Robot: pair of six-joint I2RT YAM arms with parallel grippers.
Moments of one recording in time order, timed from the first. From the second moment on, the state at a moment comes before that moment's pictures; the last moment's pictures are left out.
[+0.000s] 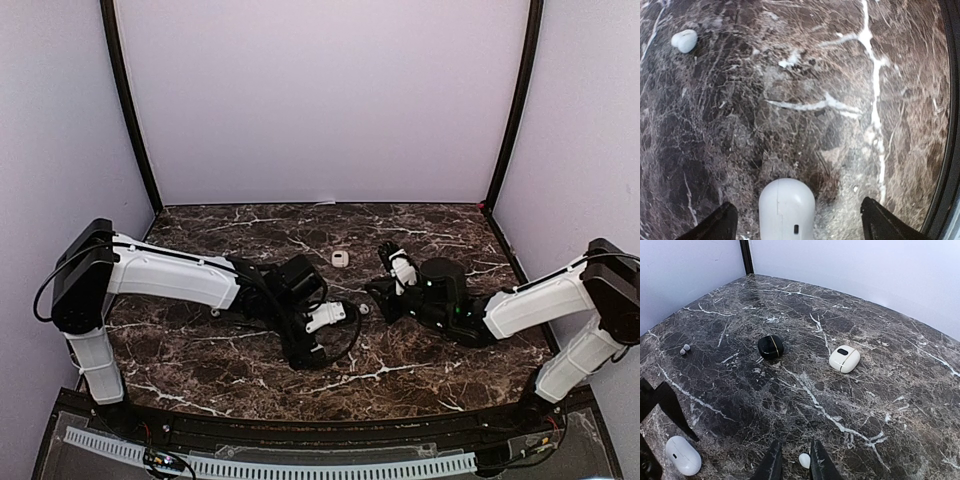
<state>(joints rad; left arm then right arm) -1.03 1.85 1.21 -0.49 0.17 0.26 0.87 1.50 0.54 0.62 0.13 0.11</state>
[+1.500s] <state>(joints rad) -1.07 1.62 0.67 0.06 0.16 -0.82 0.93 1.99 0.94 0.34 -0.39 0.07</state>
